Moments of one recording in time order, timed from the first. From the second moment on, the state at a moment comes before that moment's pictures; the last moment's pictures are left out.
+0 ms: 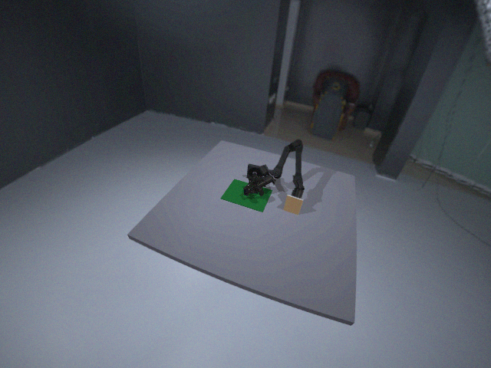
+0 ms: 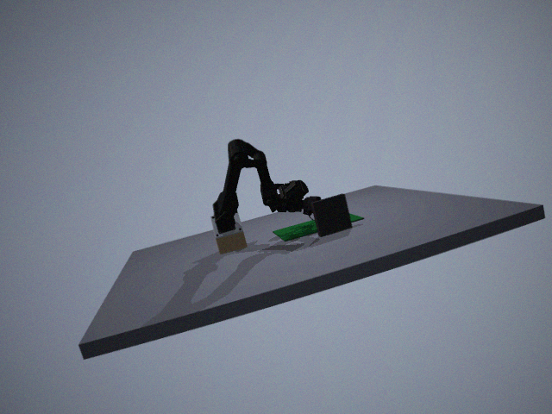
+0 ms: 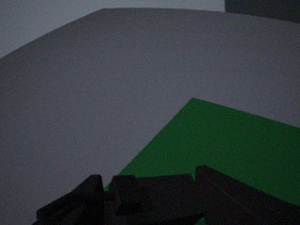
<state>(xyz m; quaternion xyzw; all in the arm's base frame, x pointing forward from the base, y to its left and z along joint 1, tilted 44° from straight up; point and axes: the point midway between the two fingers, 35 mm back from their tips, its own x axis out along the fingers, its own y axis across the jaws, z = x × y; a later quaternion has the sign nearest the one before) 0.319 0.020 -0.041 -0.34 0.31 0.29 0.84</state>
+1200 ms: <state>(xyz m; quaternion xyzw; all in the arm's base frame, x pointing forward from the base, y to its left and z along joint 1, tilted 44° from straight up) 0.305 0.029 -0.022 -0.48 0.22 0.27 0.80</state>
